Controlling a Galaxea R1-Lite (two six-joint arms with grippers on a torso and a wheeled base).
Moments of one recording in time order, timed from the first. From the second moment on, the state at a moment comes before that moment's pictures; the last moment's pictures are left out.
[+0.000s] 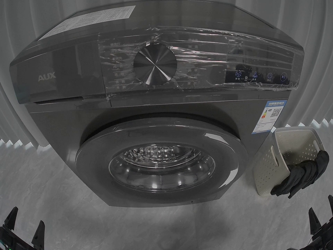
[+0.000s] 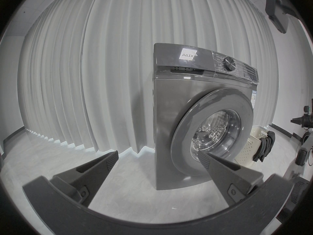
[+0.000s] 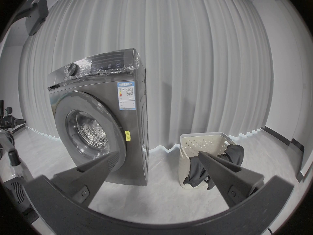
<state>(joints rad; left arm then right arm) 0.00 0.02 -0.02 0.00 0.00 0.00 0.00 0.02 -0.02 -0.01 0.00 -0.01</state>
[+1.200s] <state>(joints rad) 0.00 0.02 -0.02 0.00 0.00 0.00 0.00 0.02 -0.02 -0.01 0.00 0.00</state>
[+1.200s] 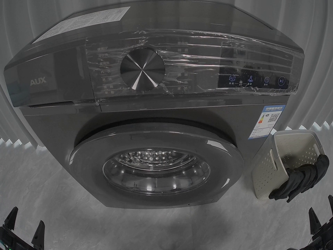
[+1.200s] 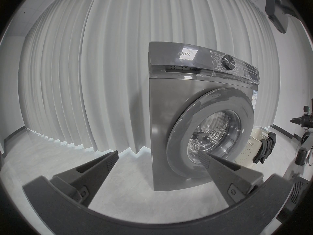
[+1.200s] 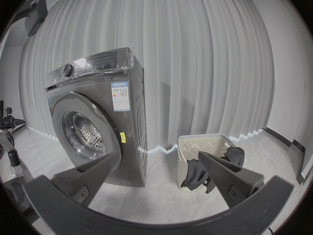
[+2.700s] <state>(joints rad) 0.00 0.02 -0.02 0.00 0.00 0.00 0.00 0.02 -0.02 -0.01 0.05 -0.04</state>
